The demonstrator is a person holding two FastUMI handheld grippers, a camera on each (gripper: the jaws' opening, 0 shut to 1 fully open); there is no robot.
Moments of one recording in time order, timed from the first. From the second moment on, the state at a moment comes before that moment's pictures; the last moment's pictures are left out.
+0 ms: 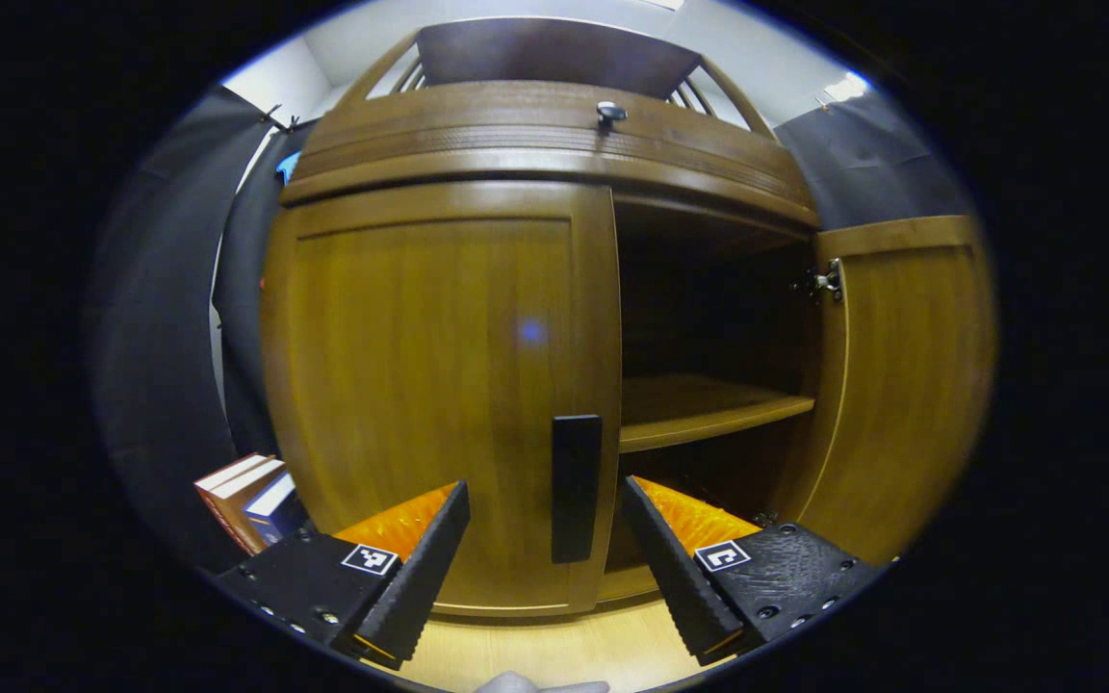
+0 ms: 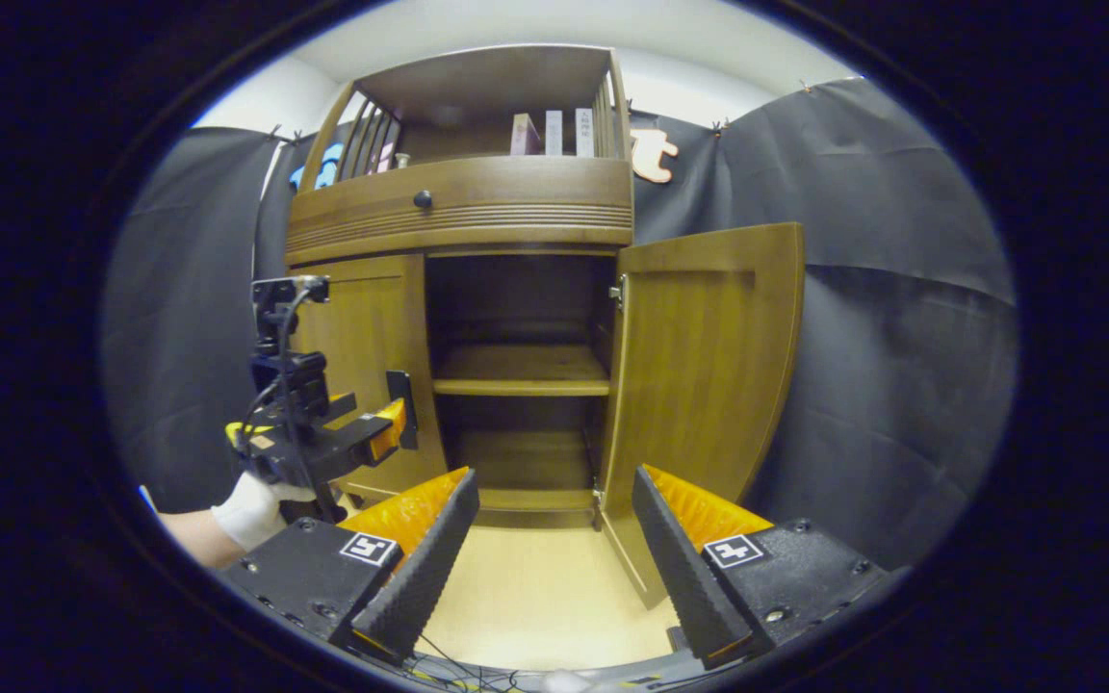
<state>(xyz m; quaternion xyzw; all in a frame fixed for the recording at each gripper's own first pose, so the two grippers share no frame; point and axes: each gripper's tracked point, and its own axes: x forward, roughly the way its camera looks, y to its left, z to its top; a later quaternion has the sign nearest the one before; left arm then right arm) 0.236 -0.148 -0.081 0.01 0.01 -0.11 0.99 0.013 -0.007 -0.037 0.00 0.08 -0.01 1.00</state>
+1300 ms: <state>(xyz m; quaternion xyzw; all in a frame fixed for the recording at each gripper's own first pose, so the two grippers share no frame) 0.247 -0.160 -0.101 -0.01 0.03 -0.14 0.99 0.011 -0.032 -0.050 0.02 0.11 0.00 0.99</state>
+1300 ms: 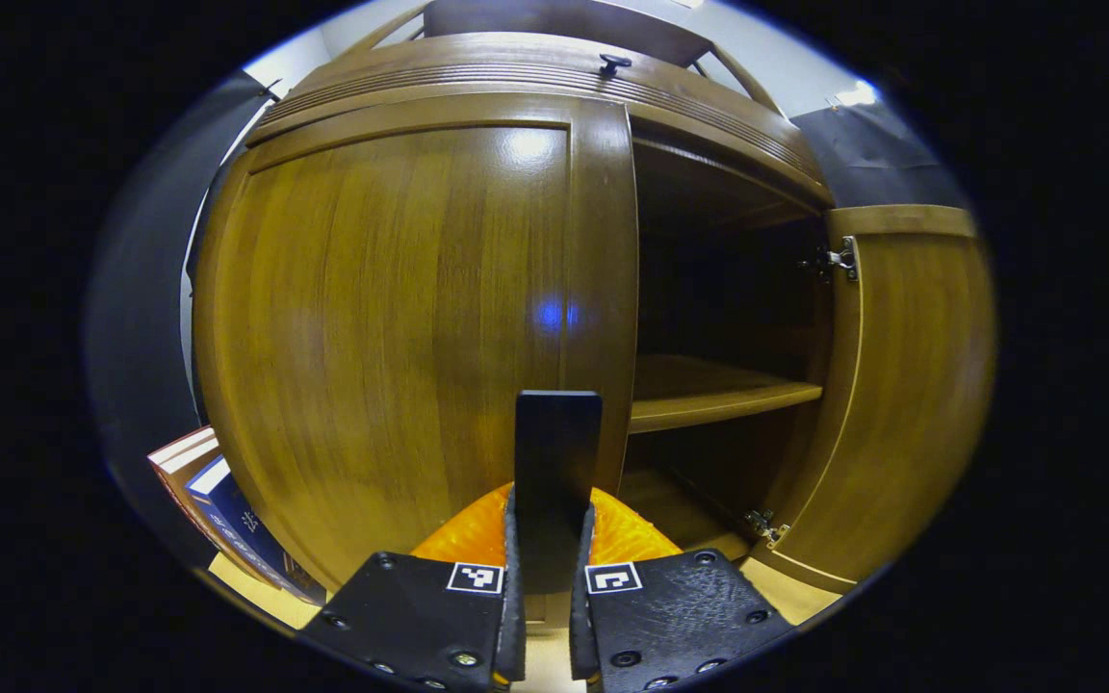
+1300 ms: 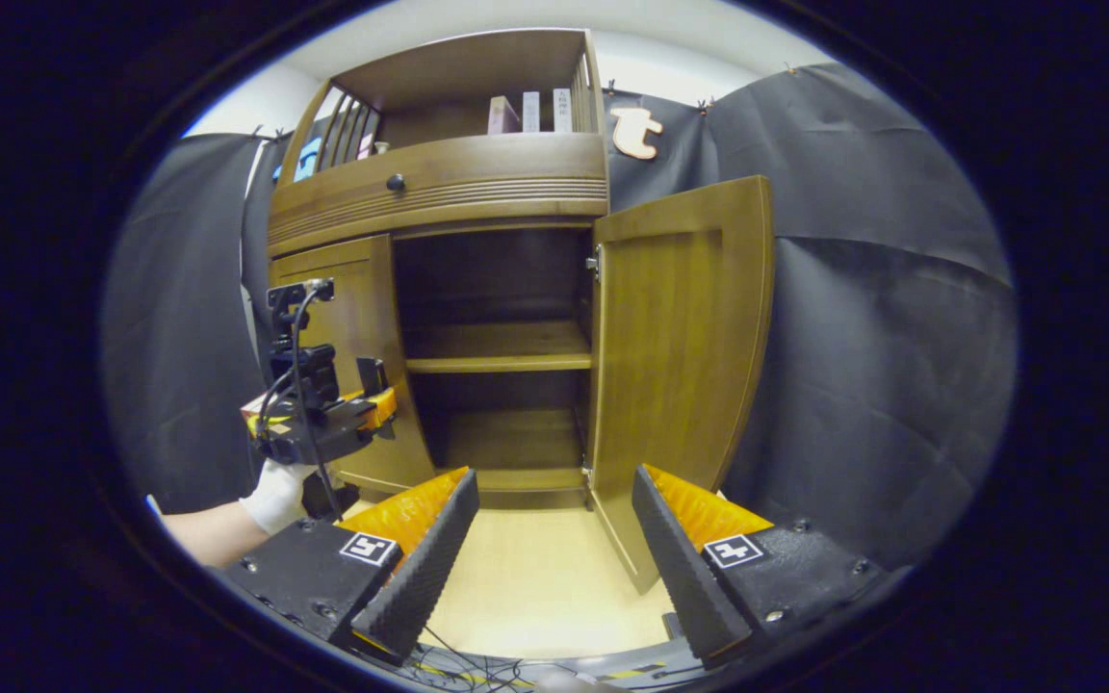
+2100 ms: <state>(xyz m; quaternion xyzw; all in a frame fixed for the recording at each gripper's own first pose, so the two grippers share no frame) 0.120 -0.067 -0.107 -0.01 0.03 -0.12 0.99 0.005 0.000 -0.046 0.01 0.10 0.03 0.99</state>
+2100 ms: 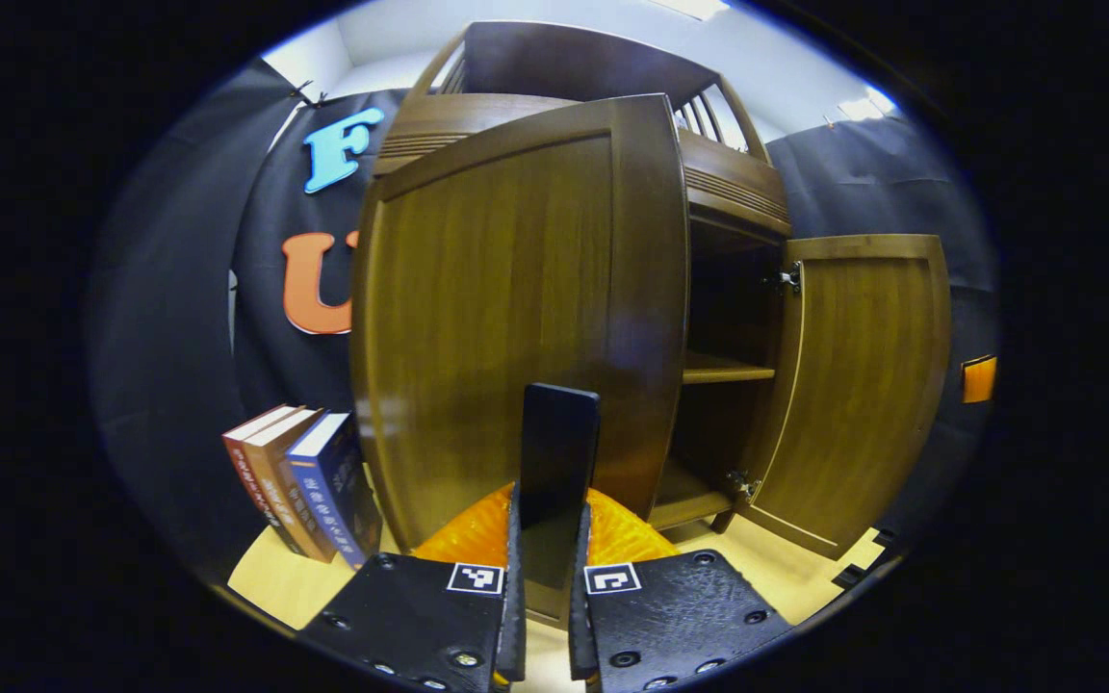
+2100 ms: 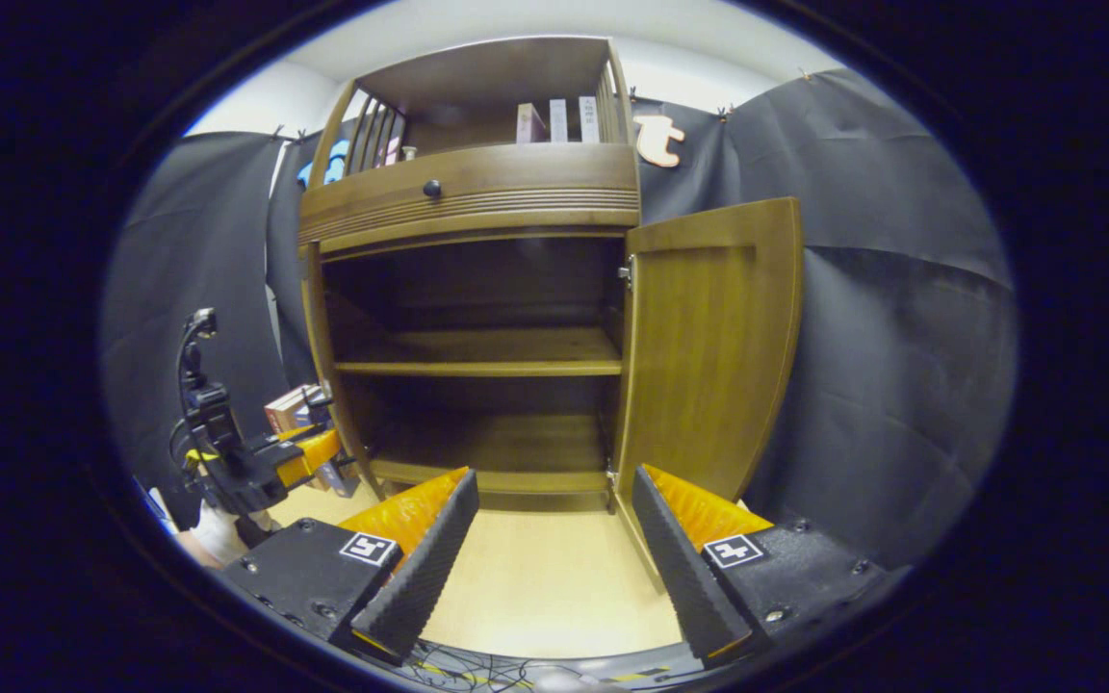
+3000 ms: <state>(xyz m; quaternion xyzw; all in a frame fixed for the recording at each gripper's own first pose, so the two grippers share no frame) 0.083 0.089 -0.101 0.03 0.02 -0.05 1.00 0.006 0.060 -0.059 0.00 0.12 0.10 0.99</state>
